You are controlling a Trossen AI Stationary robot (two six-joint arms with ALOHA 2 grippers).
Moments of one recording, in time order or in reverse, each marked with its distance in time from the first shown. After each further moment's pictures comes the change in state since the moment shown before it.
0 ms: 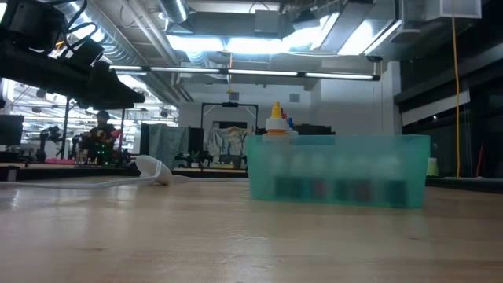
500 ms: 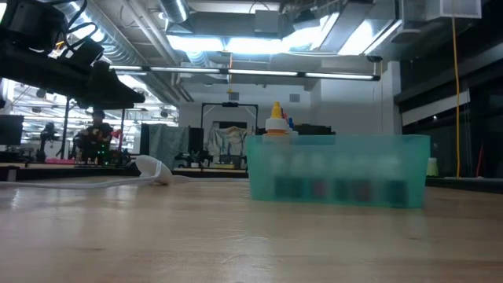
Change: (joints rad) left arm 0.000 0.000 0.000 0.000 0.000 0.000; right arm 0.006 0.000 -0.068 0.129 0.002 -0.030
